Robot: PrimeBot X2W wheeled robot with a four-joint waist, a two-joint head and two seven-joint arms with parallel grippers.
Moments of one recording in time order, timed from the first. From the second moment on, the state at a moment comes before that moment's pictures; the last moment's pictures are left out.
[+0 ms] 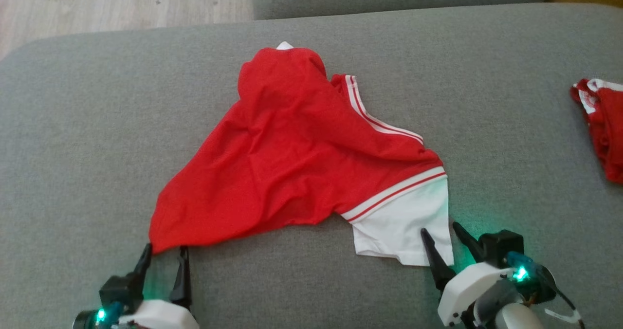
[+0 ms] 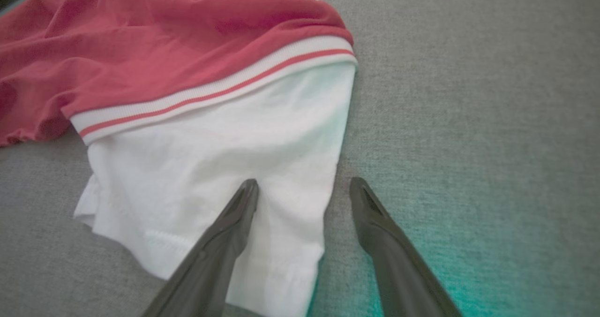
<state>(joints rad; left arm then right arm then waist) -0.06 0.09 -0.07 0.57 -0.20 -0.09 -0.22 -0.04 -0.05 0.16 0.45 0.13 0.13 0.00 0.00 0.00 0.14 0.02</state>
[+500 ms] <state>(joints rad) -0.12 0.13 -0.07 0.62 -0.18 -0.07 -0.25 -0.08 -0.05 0.19 0.44 0.14 0.13 0.03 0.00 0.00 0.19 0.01</state>
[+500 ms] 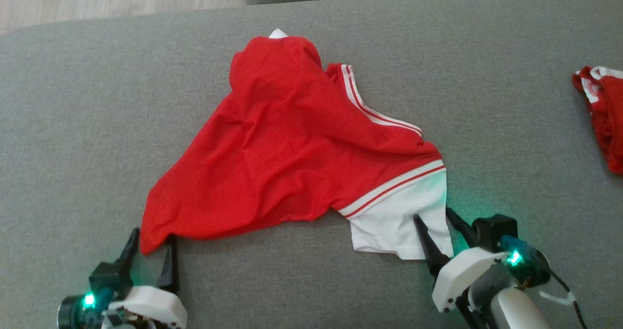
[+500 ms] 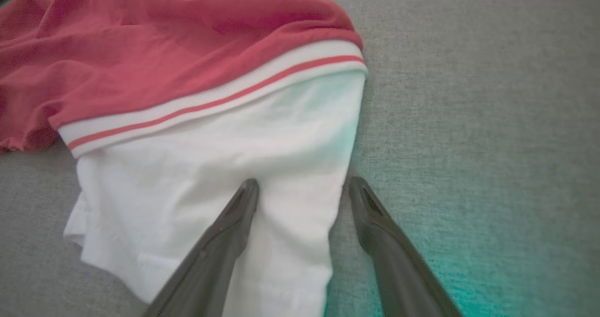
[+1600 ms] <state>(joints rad) -0.04 0.50 -0.23 -0.57 -0.90 -0.12 0.42 -0.17 -0.07 -0.22 -0.52 0.99 0.13 0.53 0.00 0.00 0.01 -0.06</state>
